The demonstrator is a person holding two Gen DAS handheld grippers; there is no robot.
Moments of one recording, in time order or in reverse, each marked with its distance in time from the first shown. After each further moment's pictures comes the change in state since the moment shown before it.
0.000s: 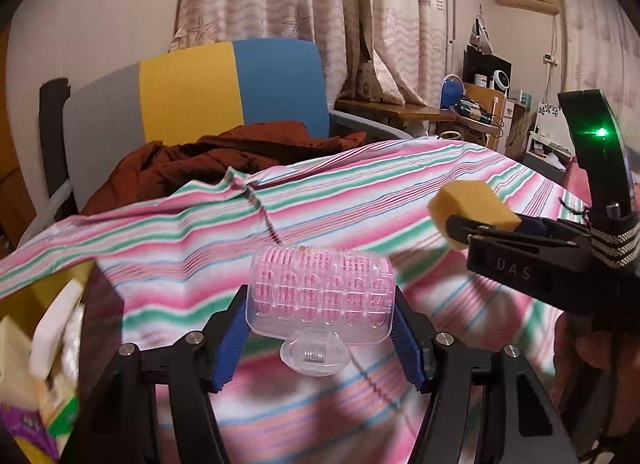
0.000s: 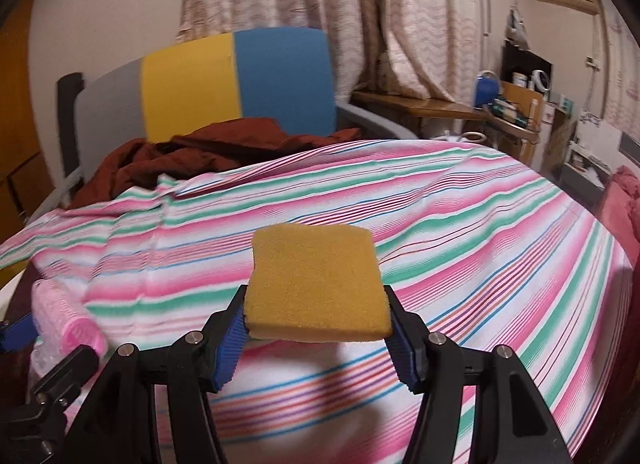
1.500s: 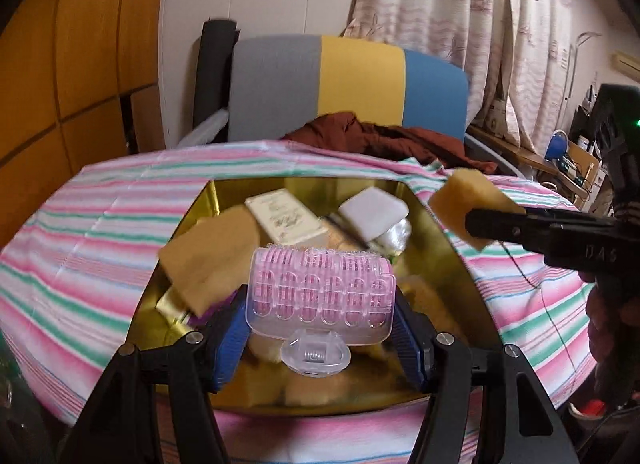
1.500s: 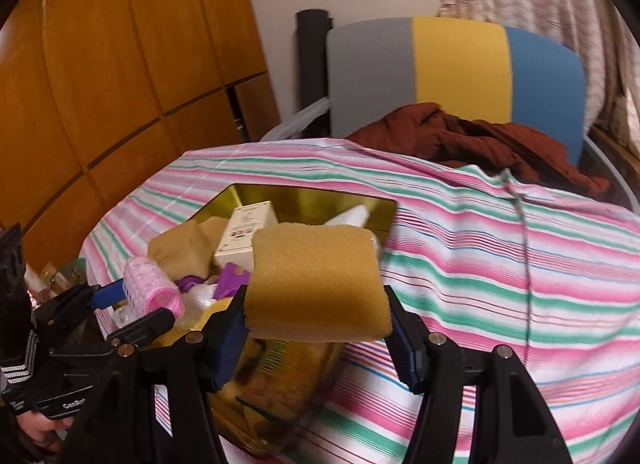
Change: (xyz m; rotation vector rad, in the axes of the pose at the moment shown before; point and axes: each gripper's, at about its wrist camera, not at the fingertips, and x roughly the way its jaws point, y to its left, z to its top) left arm -0.201 0.194 -0.108 -0.331 0.033 0.289; right arm -0.098 0.250 -0.024 -0.406 0.142 0.667
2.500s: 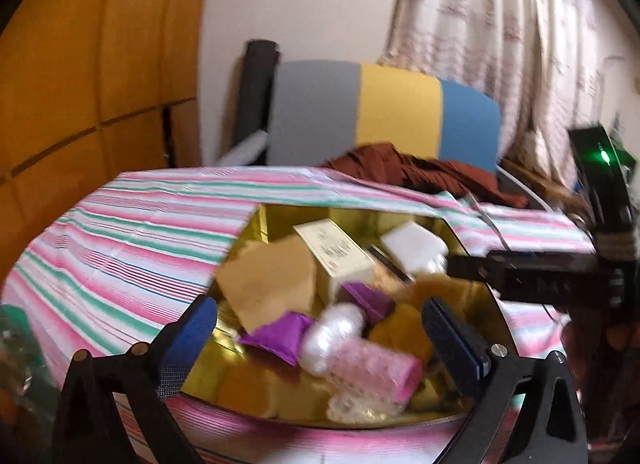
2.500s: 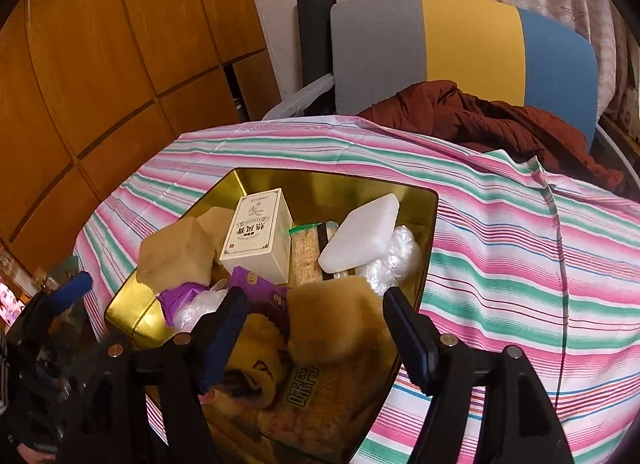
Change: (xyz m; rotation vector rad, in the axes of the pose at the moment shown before) left arm -0.021 0.016 0.012 -0.074 -0.128 0.143; right arm 0.038 0.010 0.013 0.057 0.069 -0.003
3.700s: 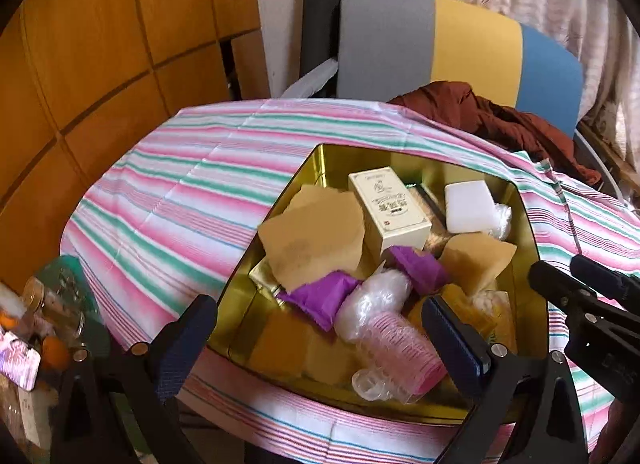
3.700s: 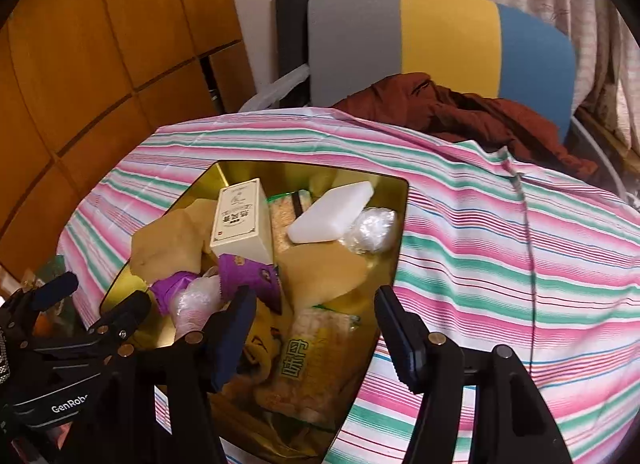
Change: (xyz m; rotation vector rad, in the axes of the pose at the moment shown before) left arm 0.025 -0.014 0.021 -0.069 0.322 0.273; right arm -0.020 0.013 -0.004 0.004 0.052 -0.138
